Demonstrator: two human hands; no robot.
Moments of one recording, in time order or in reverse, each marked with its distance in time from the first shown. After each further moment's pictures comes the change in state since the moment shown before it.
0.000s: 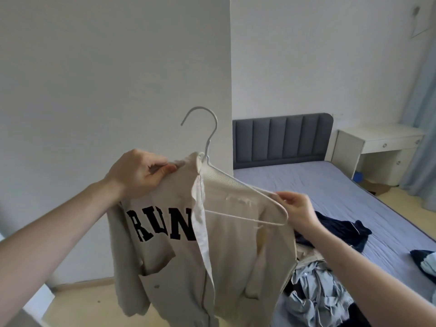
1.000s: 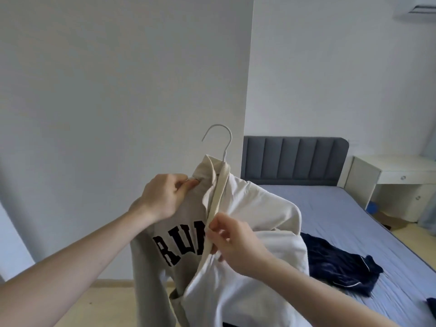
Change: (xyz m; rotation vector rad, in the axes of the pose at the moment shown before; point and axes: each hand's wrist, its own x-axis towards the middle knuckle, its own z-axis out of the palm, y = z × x) left_hand 0.001 0.040 0.046 -0.198 0.031 -0.435; right_hand -0.047 -0.089 0.081 -0.128 -0.516 -0.277
